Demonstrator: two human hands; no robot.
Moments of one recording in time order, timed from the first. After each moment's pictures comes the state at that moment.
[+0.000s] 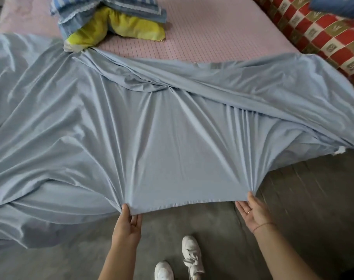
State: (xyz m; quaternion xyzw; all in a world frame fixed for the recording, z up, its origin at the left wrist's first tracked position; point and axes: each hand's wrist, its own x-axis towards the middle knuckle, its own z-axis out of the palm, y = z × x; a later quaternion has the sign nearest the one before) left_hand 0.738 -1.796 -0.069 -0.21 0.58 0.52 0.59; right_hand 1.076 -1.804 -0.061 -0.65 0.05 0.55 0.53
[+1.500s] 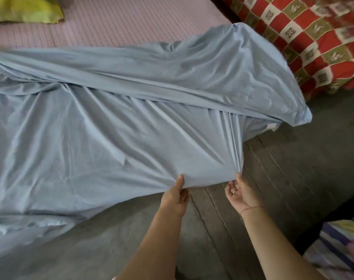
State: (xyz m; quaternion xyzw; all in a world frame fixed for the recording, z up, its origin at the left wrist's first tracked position) left_hand 1.129 -1.739 -0.080 -0.12 0.57 0.28 0.77; right_hand 1.315 -1.796 -0.085 -0.57 0.16 0.54 0.60
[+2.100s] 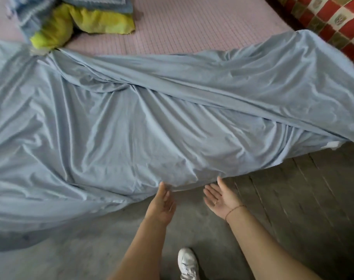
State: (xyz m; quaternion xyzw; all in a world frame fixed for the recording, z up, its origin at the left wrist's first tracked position) left_hand 0.976 -1.745 -0.071 -0.11 0.59 0.33 0.73; right_hand 1.161 -1.748 -0.081 -0.57 0.15 0.70 0.40
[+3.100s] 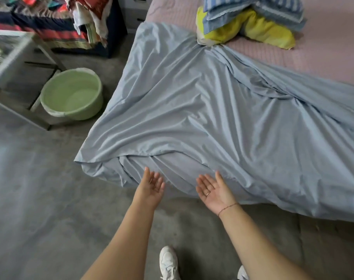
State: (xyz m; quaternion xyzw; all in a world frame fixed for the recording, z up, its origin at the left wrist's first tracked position) left_hand 0.479 -1.819 -0.032 -0.24 0.54 0.58 0.57; right_hand 0.667 -1.771 -0.043 -0.51 0.04 0.80 0.33
